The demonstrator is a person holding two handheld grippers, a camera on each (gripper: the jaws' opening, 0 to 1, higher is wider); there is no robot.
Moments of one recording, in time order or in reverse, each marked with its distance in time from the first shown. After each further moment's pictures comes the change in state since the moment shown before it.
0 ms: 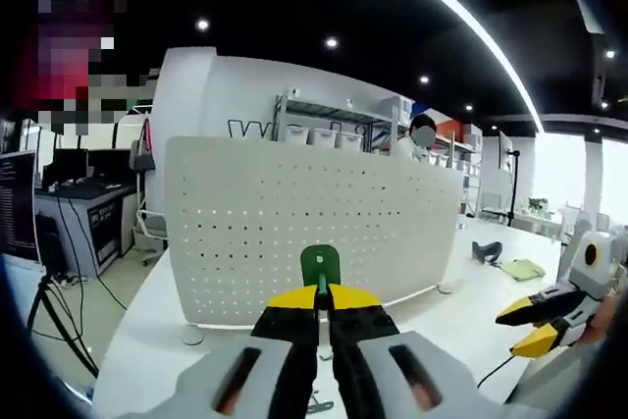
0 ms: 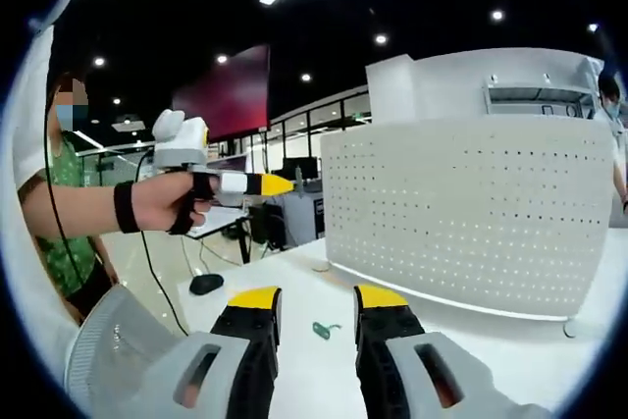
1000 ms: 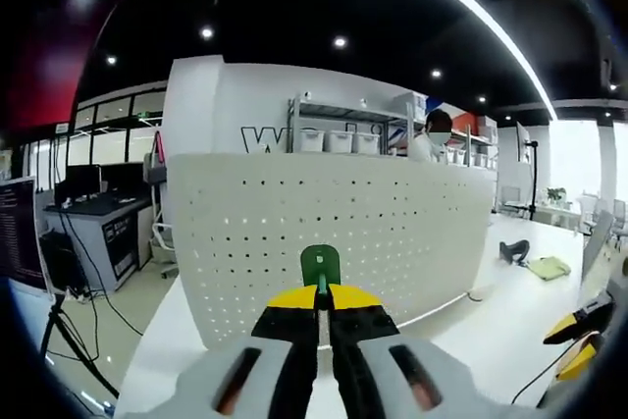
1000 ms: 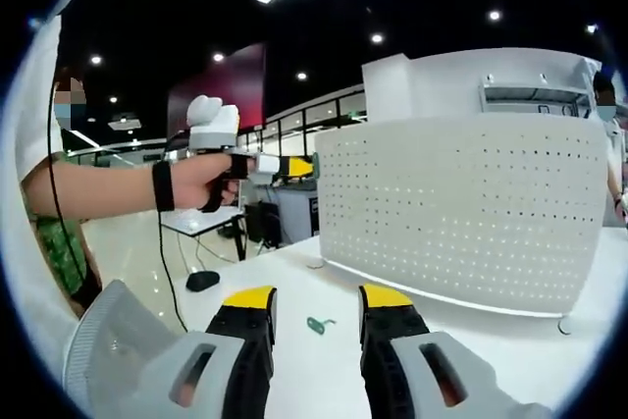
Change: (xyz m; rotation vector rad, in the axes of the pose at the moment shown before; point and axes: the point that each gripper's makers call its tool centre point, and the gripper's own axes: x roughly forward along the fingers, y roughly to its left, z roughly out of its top) left arm 0.044 0.023 0.027 0.053 -0.013 0.082; right arm -0.009 -0.007 -0.005 -0.004 0.009 -0.024
